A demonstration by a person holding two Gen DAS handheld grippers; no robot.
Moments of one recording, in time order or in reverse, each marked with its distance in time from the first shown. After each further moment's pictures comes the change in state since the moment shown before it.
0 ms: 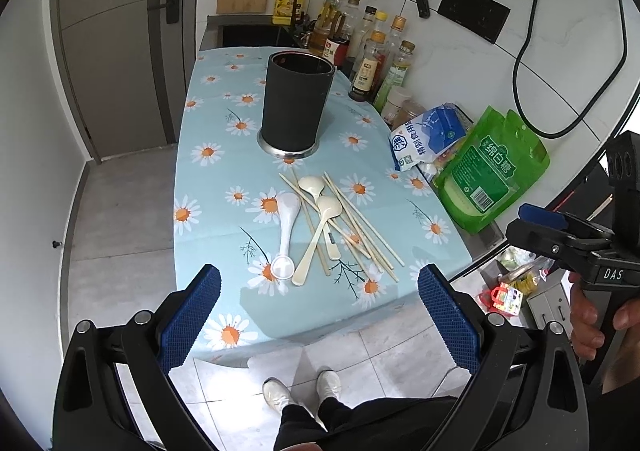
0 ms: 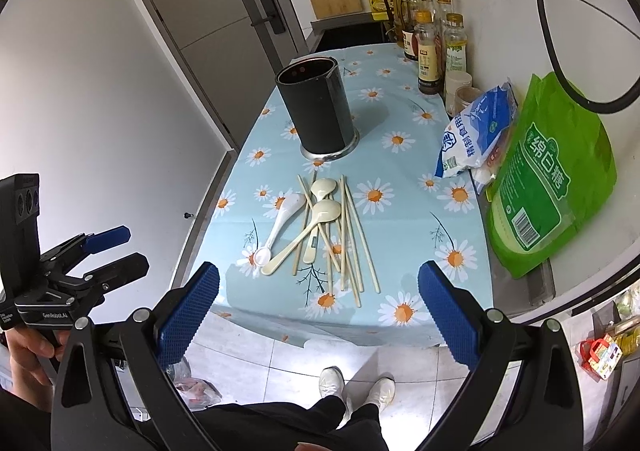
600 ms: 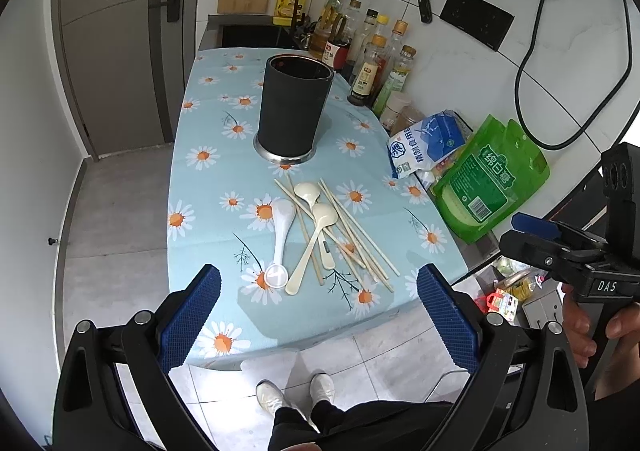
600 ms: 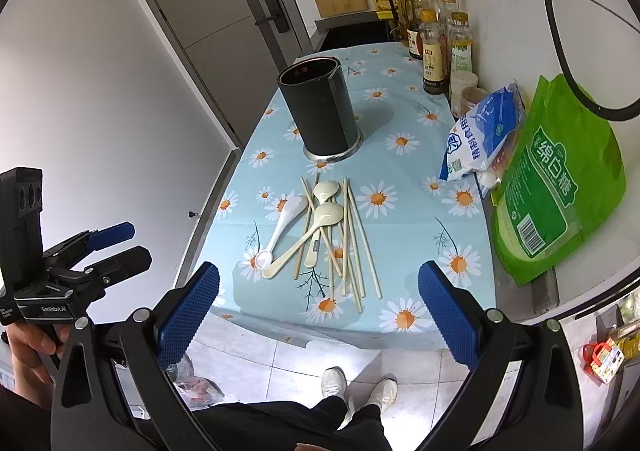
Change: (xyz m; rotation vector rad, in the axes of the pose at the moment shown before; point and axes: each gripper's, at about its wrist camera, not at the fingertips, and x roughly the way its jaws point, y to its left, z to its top) left arm 0.004 -0.002 0.008 -0.026 -0.003 -0.013; right arm 0.002 -0.007 0.007 0.005 0.014 0.027
